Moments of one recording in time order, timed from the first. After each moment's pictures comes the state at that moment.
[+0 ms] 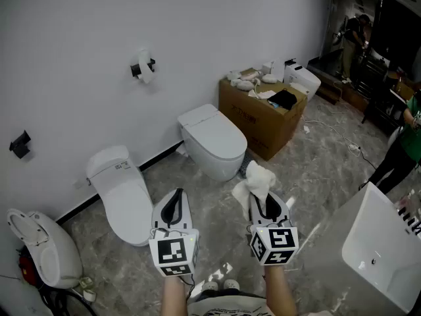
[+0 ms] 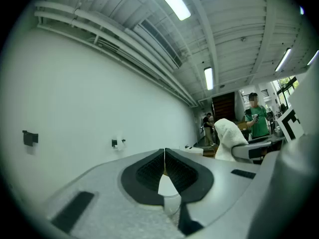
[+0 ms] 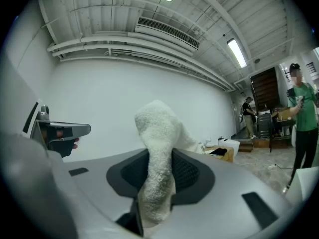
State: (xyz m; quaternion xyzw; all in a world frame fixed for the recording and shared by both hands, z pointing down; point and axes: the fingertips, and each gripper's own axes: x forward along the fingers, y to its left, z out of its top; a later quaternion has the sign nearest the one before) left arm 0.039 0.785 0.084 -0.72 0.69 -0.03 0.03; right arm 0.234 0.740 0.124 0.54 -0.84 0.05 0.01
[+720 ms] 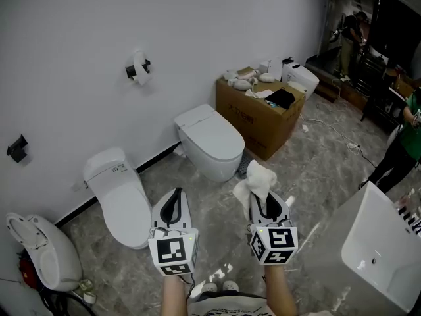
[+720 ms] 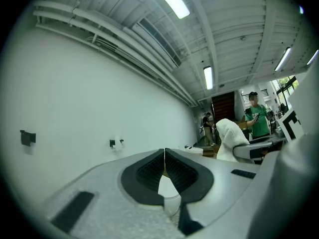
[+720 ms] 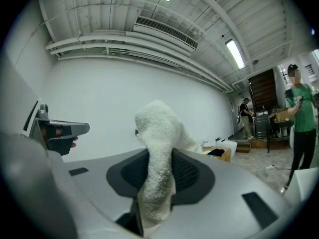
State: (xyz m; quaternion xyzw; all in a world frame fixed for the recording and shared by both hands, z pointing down) left arm 0.051 0.760 0.085 -0.72 0.69 -0.03 0.04; right arm 0.251 0.716 0.127 0.55 -0.84 0.04 0.01
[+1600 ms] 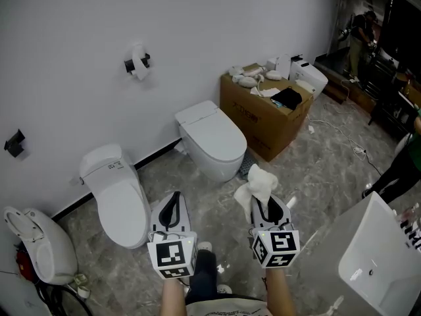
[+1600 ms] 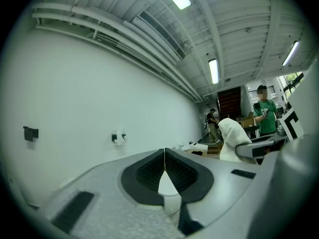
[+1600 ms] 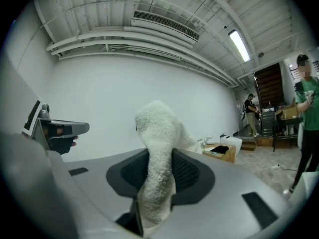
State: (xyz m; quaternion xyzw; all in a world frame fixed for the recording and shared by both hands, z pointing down) left arm 0.067 0.703 0.118 -0.70 0.71 -0.05 0.01; right arm 0.273 0.650 0.159 0.52 -0.85 0.05 0.03
